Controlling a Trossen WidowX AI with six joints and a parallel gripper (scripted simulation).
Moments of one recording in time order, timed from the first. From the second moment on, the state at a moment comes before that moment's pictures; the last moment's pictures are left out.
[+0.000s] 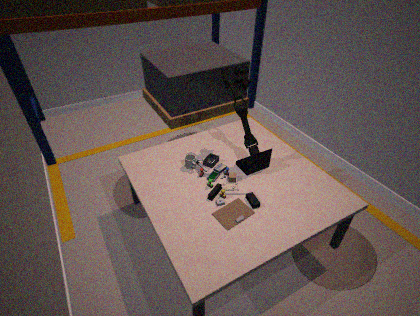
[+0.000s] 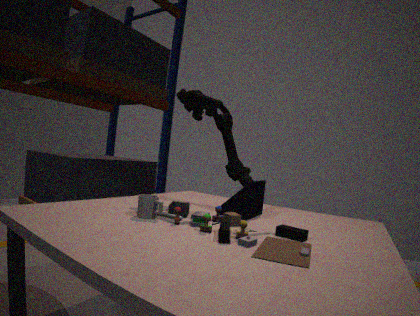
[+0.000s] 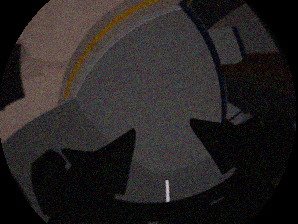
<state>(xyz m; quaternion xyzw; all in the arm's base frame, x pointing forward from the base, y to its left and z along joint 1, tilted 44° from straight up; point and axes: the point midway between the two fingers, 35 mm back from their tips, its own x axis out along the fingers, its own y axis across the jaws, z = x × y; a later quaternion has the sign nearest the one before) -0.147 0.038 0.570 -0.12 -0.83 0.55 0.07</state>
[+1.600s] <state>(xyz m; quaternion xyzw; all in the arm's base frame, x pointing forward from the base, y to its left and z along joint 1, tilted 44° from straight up) 0.111 -0.362 0.348 0.23 -0.69 0.49 -0.49</state>
